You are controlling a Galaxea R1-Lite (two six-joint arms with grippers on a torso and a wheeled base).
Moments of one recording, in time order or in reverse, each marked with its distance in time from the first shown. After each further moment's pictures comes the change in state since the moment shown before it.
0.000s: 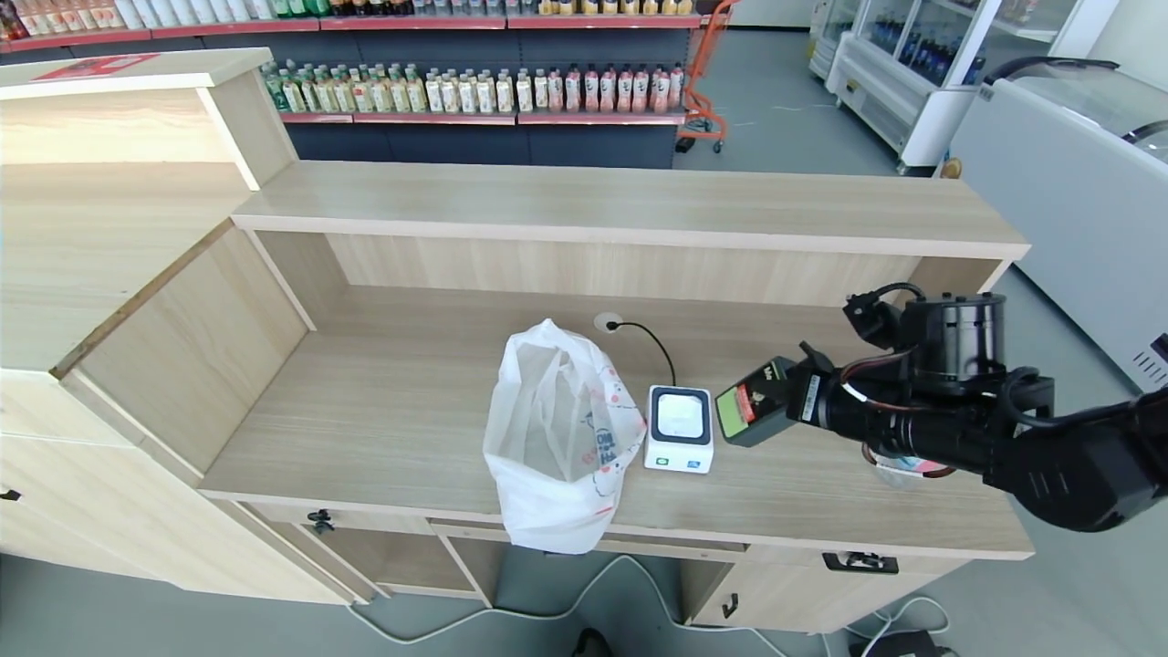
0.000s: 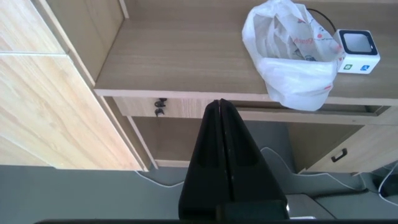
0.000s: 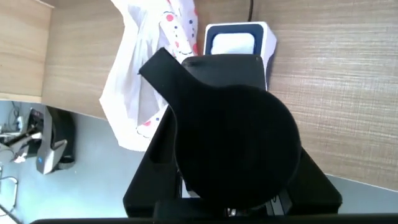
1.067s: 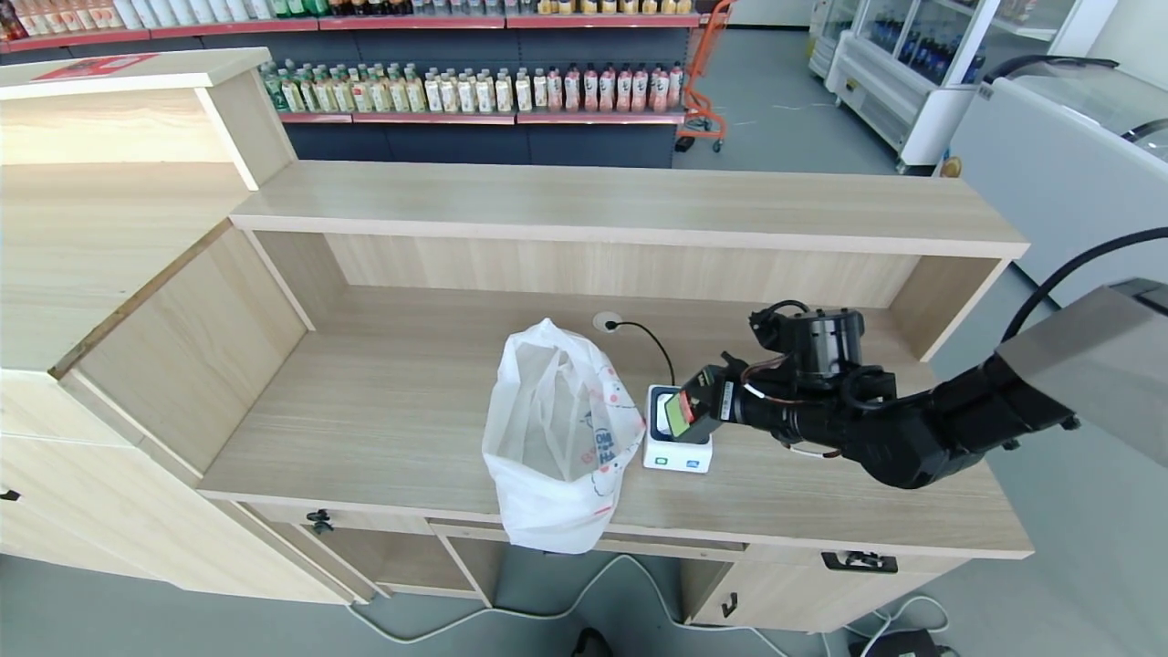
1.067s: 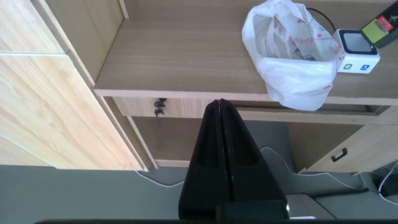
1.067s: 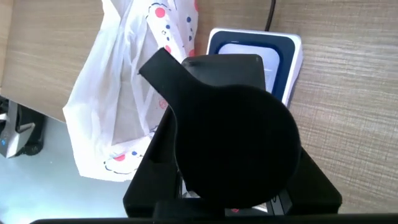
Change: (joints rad) left arm 0.000 0.000 0.000 0.000 0.000 0.000; right arm 0.067 0.315 -0.281 0.002 -0.020 -0.070
